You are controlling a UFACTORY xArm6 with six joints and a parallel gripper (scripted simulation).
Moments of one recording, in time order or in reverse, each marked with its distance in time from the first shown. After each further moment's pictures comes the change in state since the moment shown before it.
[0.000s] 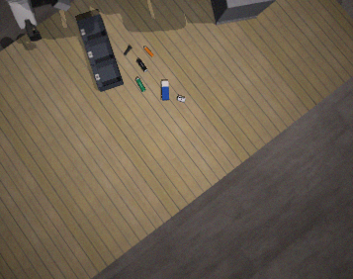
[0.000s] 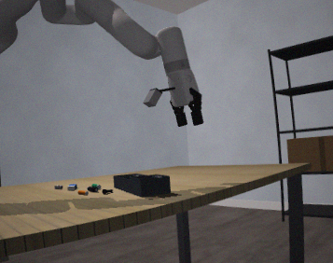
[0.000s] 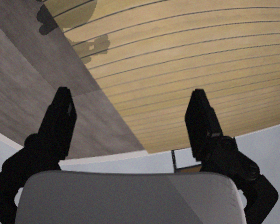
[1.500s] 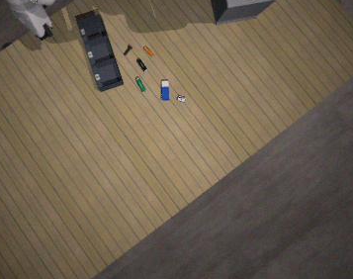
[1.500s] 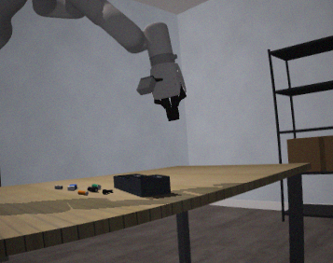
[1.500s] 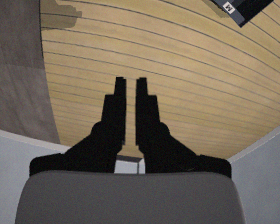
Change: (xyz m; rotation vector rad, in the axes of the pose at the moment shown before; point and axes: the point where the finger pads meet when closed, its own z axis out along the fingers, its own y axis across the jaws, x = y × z) arm 0.022 0.053 -0.034 -0.001 0.042 -0.553
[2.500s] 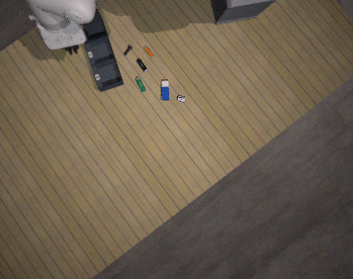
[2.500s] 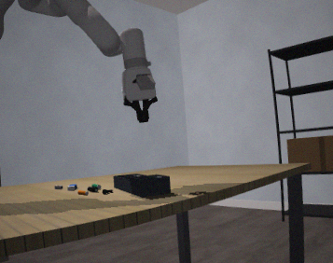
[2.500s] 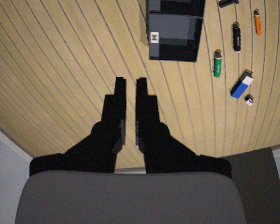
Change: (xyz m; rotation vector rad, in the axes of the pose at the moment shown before) arm 0.021 0.098 -0.011 -0.048 0.043 -0.953
